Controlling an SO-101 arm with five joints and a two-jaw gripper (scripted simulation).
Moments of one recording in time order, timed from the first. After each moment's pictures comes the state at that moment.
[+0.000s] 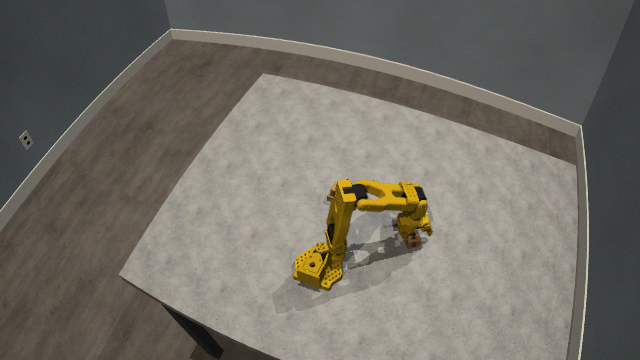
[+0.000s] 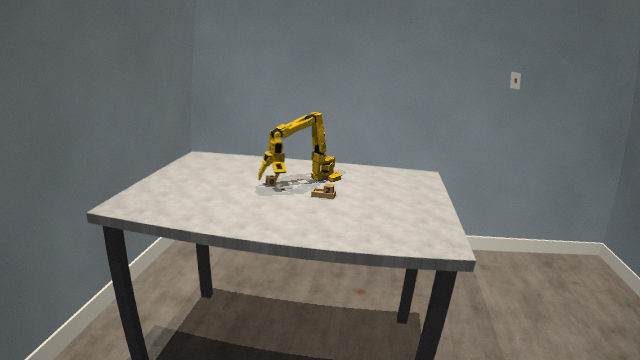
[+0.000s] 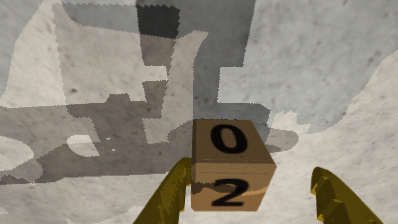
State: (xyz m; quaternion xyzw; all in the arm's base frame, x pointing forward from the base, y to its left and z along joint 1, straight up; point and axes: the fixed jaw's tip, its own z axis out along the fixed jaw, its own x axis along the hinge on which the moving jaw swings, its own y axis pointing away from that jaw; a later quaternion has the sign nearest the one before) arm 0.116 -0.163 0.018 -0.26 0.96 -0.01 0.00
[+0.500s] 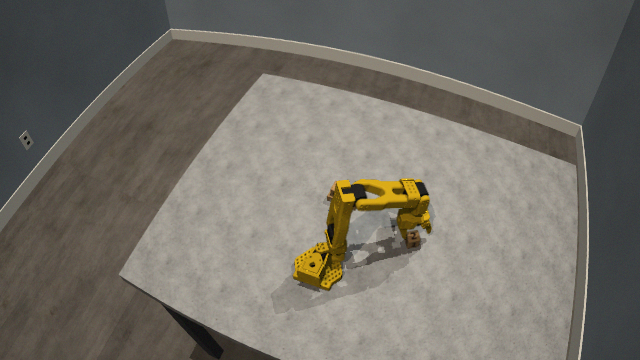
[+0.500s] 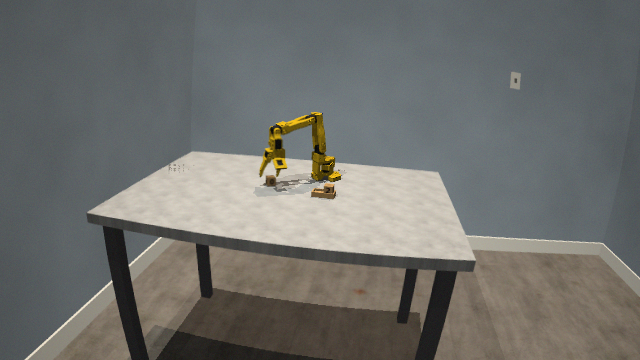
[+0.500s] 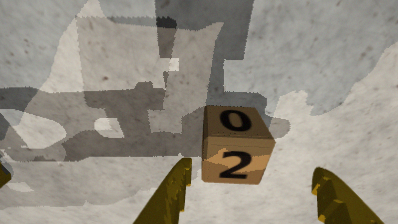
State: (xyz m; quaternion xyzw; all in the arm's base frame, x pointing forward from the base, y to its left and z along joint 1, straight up) arm 0.113 -0.159 0.032 -0.26 0.96 0.01 0.00
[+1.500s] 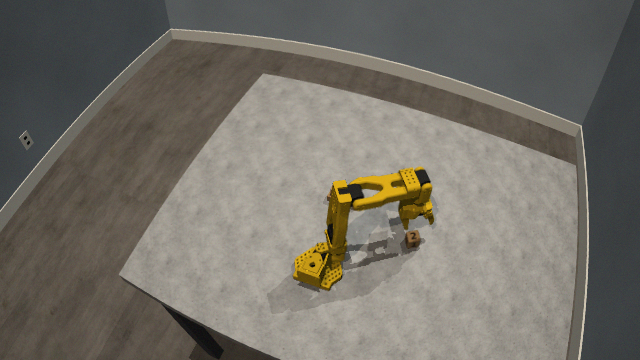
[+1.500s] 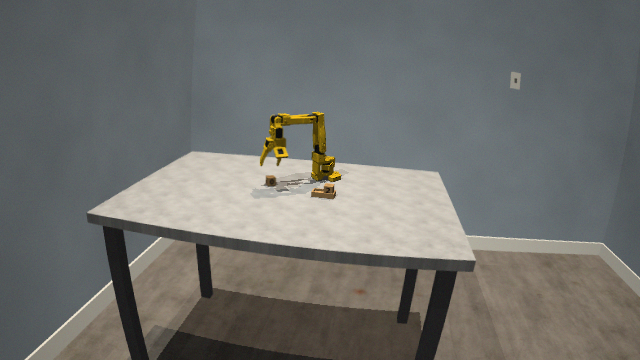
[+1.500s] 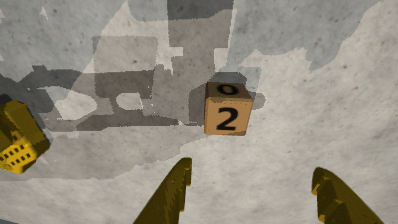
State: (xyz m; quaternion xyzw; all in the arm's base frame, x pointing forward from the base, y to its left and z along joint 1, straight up) arm 0.113 -0.158 0.070 -0.26 0.96 0.01 0.00
